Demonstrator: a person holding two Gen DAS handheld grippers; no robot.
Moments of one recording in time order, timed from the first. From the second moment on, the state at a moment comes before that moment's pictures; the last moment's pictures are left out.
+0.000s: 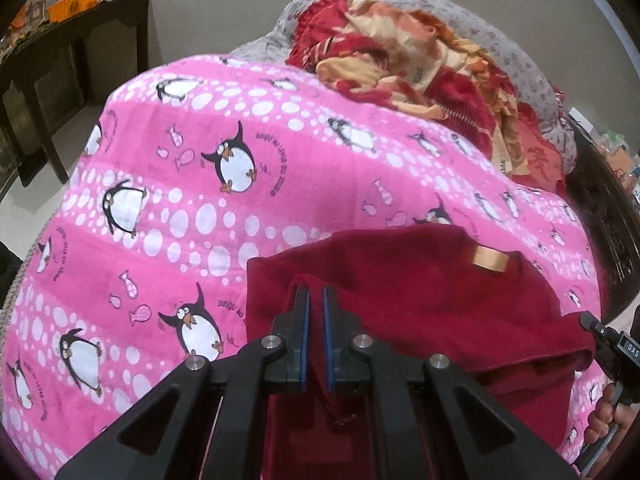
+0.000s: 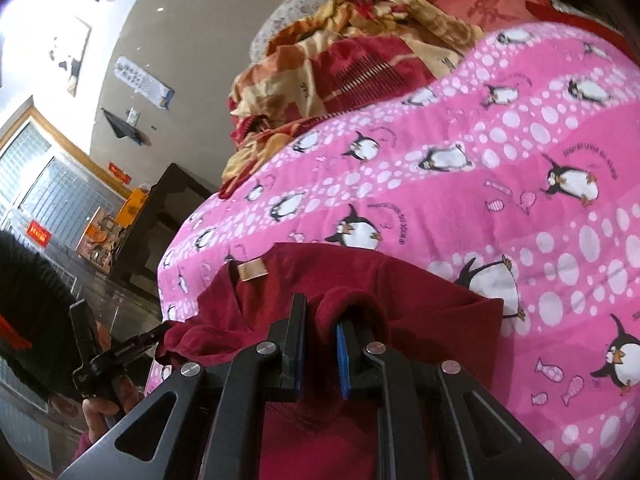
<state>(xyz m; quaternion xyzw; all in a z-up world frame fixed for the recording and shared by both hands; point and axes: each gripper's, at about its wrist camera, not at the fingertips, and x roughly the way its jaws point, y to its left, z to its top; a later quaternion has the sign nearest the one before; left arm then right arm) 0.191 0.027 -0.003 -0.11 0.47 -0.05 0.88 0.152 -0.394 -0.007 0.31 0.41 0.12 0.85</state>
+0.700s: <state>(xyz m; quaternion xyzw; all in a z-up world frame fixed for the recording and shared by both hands) 0.162 0.020 0.017 -0.08 0.43 -0.07 0.89 0.106 -0.398 0.020 0.28 0.40 0.11 0.87</state>
